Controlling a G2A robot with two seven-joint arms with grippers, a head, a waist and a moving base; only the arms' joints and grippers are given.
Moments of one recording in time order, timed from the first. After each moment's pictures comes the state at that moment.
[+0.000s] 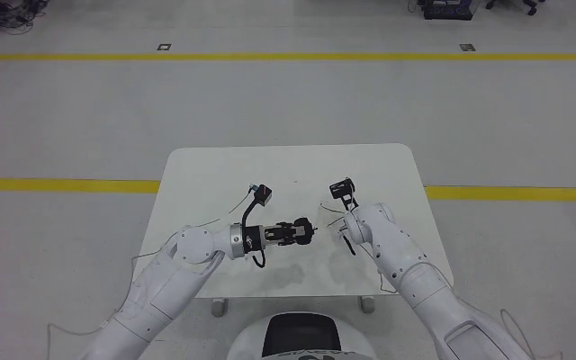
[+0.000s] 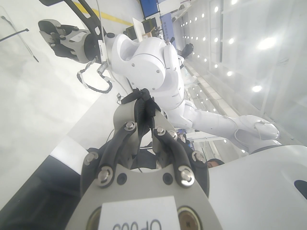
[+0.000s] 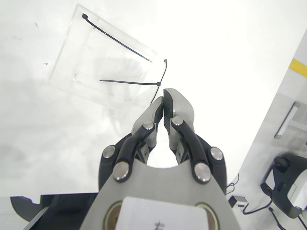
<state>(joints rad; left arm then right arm) 1.32 -1.10 -0.97 -1.52 -0.30 -0.34 -0.86 -1.15 -1.36 0.96 -1.21 -1.40 0.21 1.04</state>
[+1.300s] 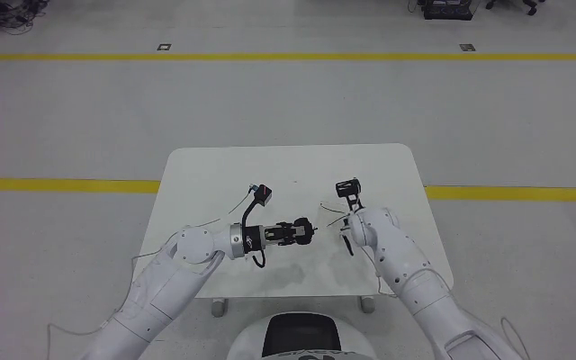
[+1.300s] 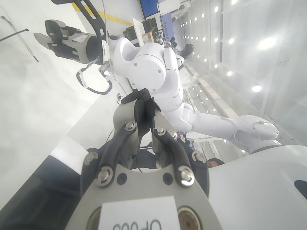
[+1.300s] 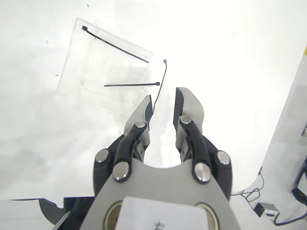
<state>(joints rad) 1.32 -1.10 -0.97 -1.52 -0.30 -0.34 -0.86 -1.22 -1.37 1.06 -1.27 -1.38 0.26 0.99</state>
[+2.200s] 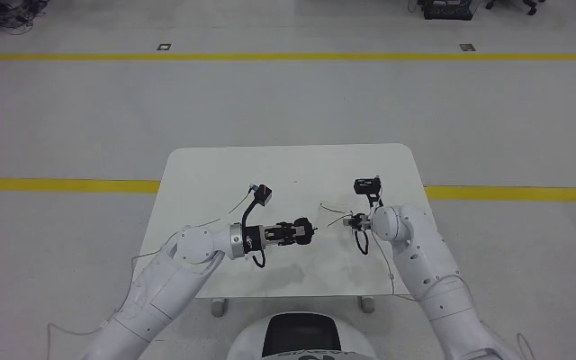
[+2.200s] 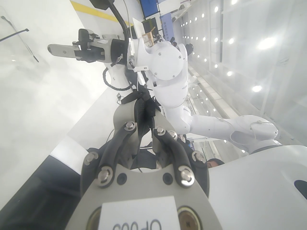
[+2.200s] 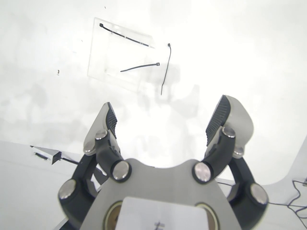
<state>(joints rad) 1.32 -1.10 -0.97 -1.52 -0.30 -0.34 -0.86 -1.30 -1.34 1.26 -1.42 -1.18 0.20 1.15</state>
